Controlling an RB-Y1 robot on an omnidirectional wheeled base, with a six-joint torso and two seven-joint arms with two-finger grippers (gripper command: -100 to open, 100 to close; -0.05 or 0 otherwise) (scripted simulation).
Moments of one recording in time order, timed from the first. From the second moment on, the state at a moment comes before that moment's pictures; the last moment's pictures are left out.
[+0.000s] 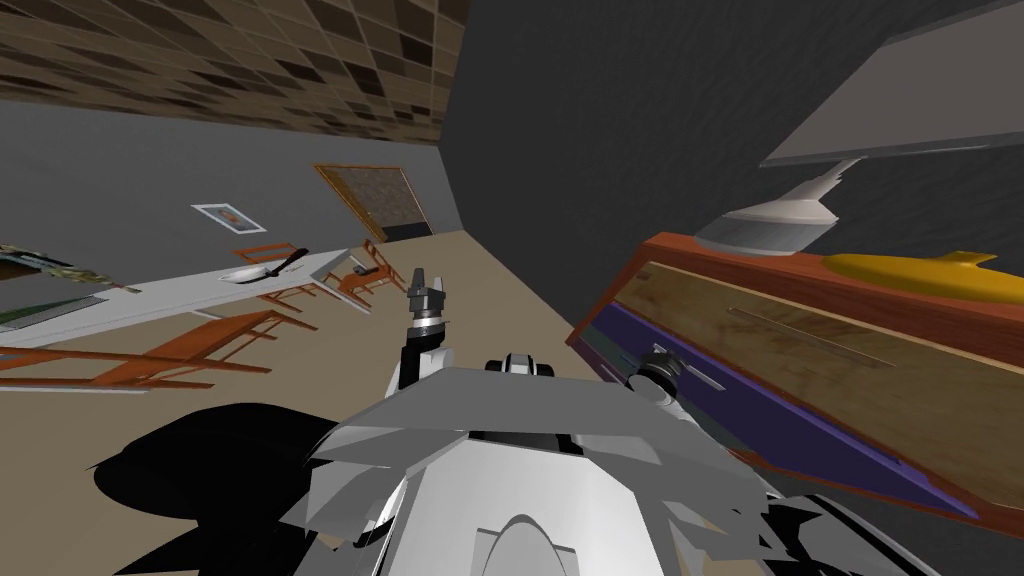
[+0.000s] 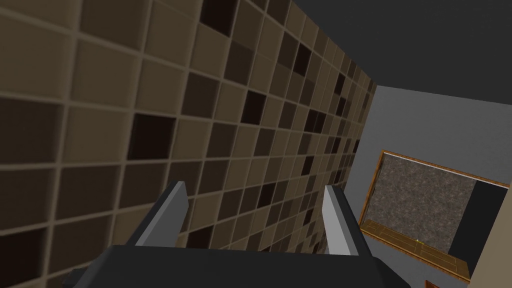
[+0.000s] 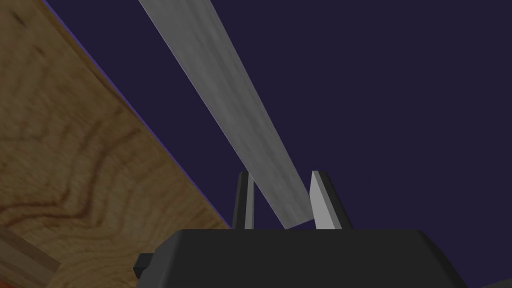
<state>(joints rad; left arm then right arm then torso) 0.52 0.00 0.06 -2.31 0.07 -0.38 0.00 0.17 -0.66 0.25 -0.99 1.47 0.86 0.12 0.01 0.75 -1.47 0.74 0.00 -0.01</state>
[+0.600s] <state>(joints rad) 0.52 0.00 0.06 -2.31 0.07 -0.38 0.00 0.12 -0.63 0.23 -0.97 1.42 0.85 0.19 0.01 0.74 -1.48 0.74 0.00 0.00</state>
